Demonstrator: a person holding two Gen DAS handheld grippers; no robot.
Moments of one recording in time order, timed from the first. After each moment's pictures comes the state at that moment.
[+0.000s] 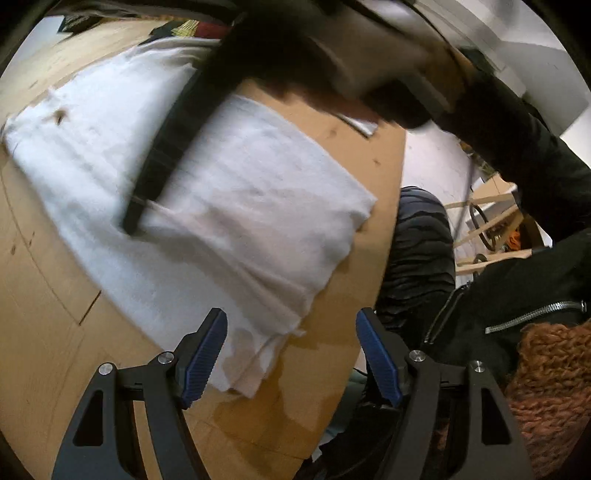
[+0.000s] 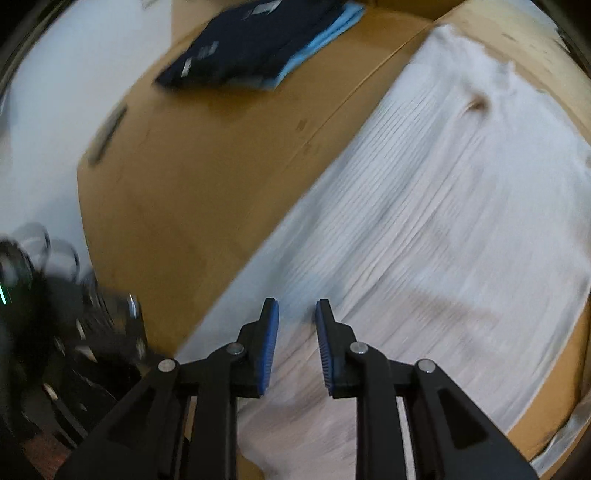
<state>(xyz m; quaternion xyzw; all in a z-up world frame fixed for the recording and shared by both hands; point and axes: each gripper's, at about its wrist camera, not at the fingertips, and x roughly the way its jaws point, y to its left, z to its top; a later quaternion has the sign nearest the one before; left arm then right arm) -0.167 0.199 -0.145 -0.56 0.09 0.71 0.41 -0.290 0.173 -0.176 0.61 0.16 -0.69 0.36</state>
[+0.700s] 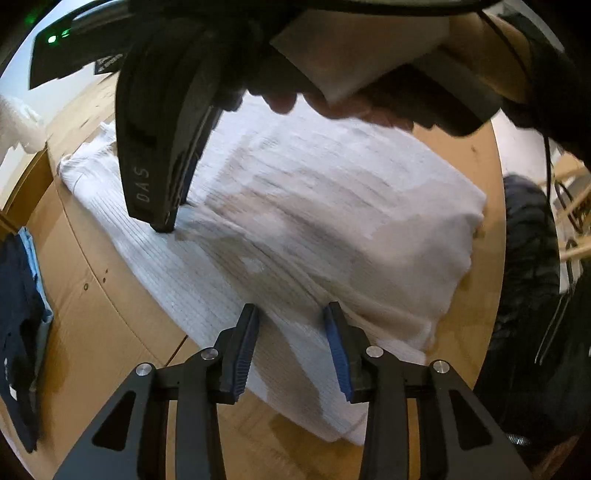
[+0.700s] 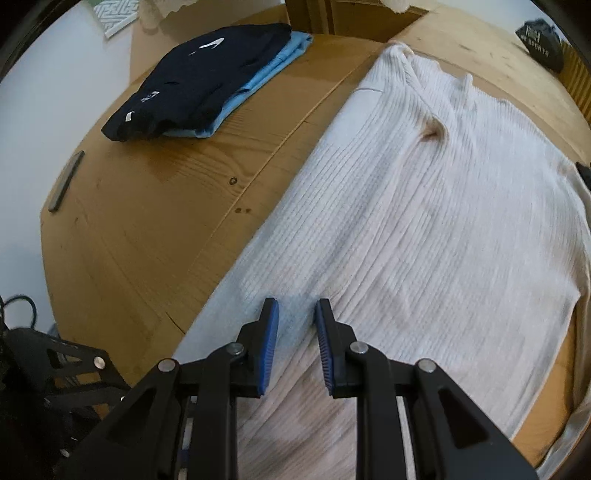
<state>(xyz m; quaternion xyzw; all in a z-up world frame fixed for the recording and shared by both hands) -0.181 0.228 -0.158 -0.51 0.22 0.78 0.30 -0.328 0.162 -0.186 0.57 0.11 -0.76 0.30</state>
